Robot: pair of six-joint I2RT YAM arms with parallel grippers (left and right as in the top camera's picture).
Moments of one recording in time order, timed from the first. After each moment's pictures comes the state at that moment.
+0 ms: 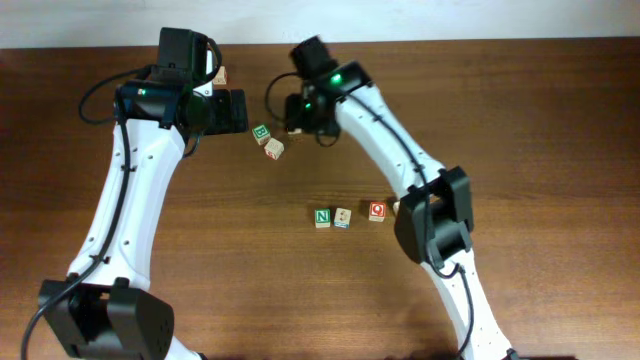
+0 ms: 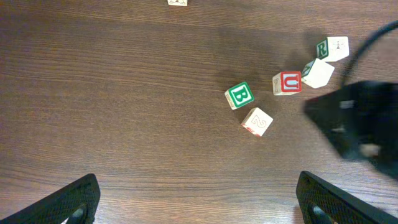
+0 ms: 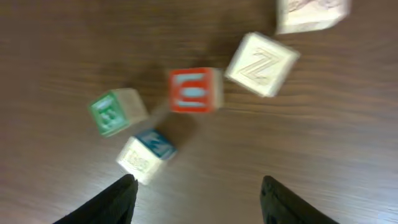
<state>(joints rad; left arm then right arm) -0.13 1.75 1.73 -1.03 -0.09 -0.18 0.53 2.51 2.40 -1.03 -0.15 0.58</state>
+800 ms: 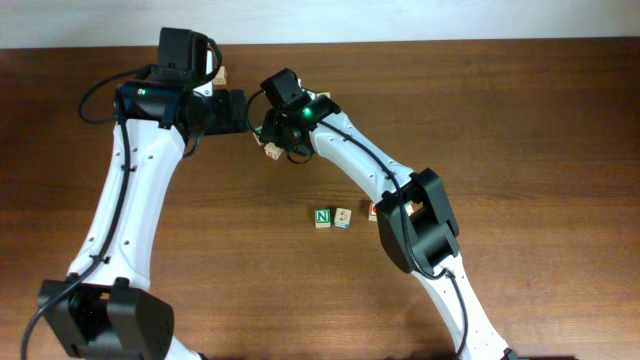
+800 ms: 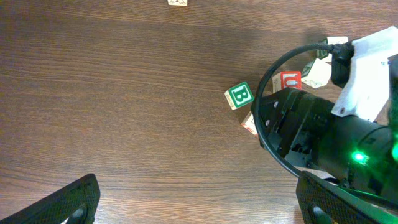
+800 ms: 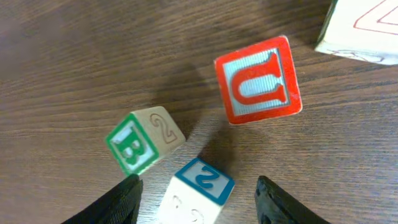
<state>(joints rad) -0.13 1.75 1.73 -1.03 -0.09 -0.18 0.62 2.53 2.22 -0.75 -0.07 0.87</state>
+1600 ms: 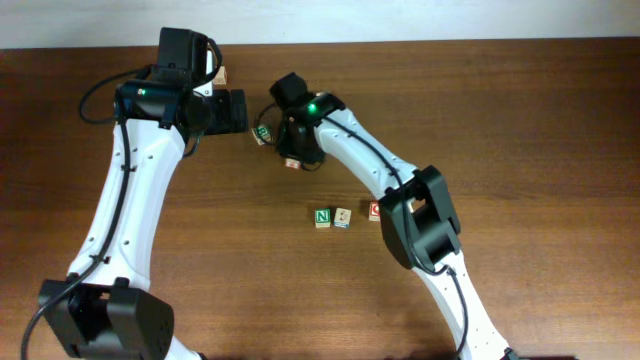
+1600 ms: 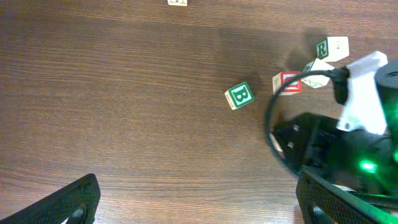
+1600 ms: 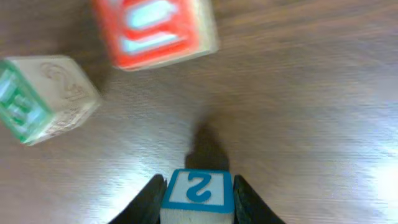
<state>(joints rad) -0.13 1.75 1.73 -1.03 -0.09 -0.18 0.58 2.54 2.24 -0.97 -0.10 0.77</state>
